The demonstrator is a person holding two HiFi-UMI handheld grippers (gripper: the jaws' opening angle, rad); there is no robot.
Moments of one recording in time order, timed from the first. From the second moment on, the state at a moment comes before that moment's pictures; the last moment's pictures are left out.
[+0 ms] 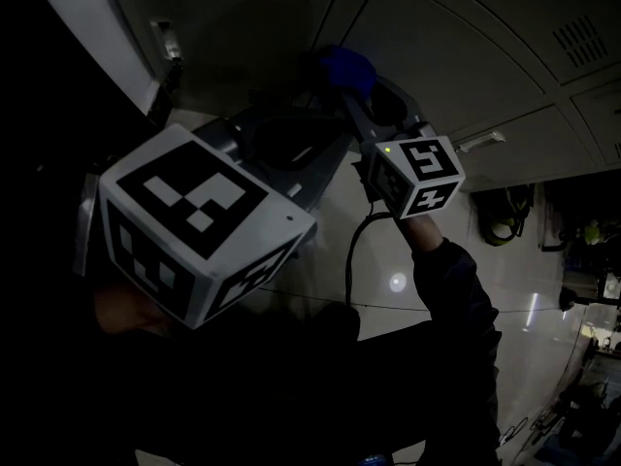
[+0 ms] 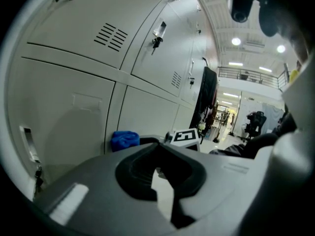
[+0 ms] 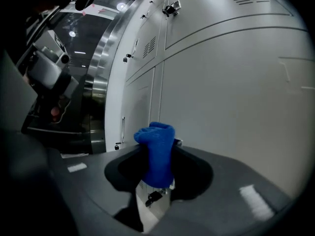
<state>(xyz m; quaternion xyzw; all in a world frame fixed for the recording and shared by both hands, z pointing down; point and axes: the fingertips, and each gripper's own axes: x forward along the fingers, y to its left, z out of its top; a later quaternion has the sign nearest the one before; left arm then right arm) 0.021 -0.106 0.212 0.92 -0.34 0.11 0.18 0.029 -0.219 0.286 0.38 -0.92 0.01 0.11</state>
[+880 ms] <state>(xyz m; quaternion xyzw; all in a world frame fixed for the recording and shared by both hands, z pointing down) 0.025 -0.102 0.216 0.92 -0.33 0.12 0.18 0.179 -0.214 0.289 0.48 -0.87 0.02 0.12</state>
